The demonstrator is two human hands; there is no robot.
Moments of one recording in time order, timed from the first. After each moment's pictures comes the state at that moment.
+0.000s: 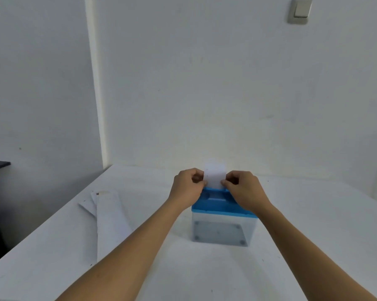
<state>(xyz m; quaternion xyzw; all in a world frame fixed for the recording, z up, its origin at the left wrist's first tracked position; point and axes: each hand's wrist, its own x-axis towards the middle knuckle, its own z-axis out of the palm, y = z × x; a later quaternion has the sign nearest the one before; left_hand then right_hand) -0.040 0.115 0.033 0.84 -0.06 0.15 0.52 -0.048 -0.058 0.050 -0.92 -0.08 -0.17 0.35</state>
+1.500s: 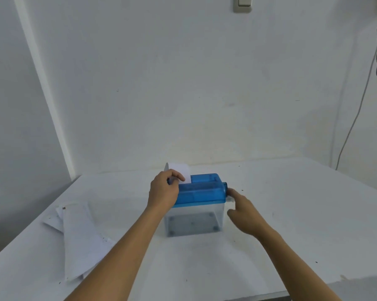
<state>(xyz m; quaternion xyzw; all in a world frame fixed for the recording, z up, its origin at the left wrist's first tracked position) -0.039 0.081 0.014 0.85 -0.06 0.20 0.48 -0.084 -0.140 -0.034 -0.90 -0.05 -0.10 0.42</state>
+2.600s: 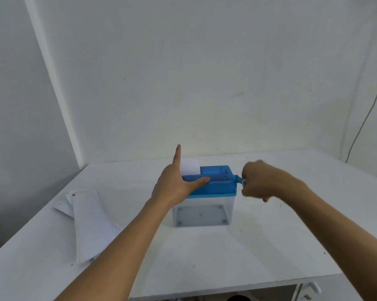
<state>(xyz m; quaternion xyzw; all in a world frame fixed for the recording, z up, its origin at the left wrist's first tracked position) -0.053 0.089 0.015 0.90 -0.11 0.09 0.41 -0.100 -0.137 0.070 -1.00 -0.01 0.02 0.08</state>
